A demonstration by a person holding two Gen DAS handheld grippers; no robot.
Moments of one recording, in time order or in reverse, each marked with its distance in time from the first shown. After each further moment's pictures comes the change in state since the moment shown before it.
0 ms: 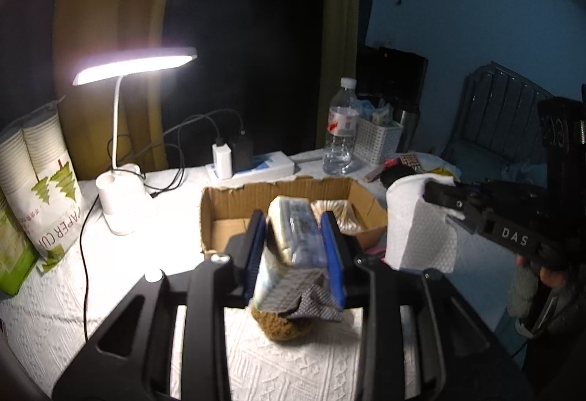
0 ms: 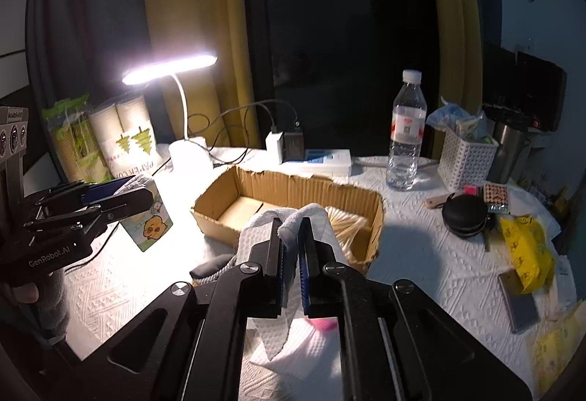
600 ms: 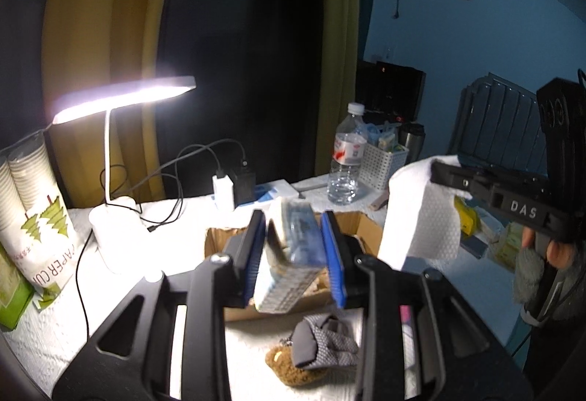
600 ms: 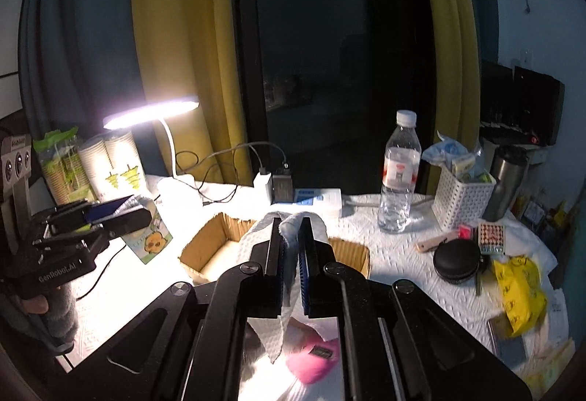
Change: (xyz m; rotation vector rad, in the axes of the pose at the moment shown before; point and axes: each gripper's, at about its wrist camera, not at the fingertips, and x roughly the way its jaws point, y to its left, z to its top) left arm 0.028 0.023 0.031 0.001 -0.059 -0.018; right arm 0.018 -0.019 0.053 -0.003 -0.070 0.000
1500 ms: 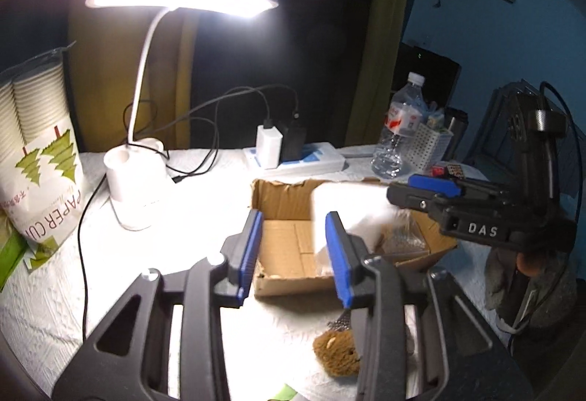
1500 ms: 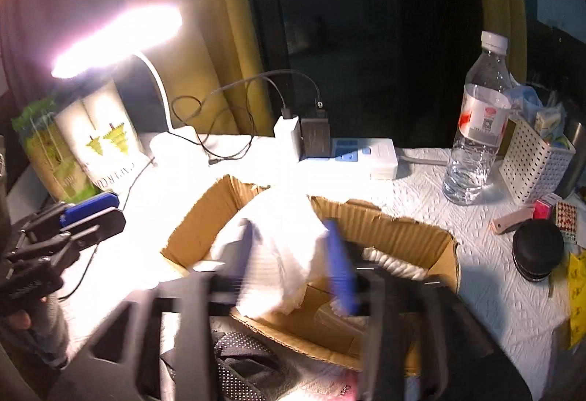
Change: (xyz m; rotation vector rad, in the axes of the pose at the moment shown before) left arm 0.036 0.058 -0.038 -0.125 0.118 0.071; right arm 0.129 0.023 -0.026 0.016 0.220 0.086
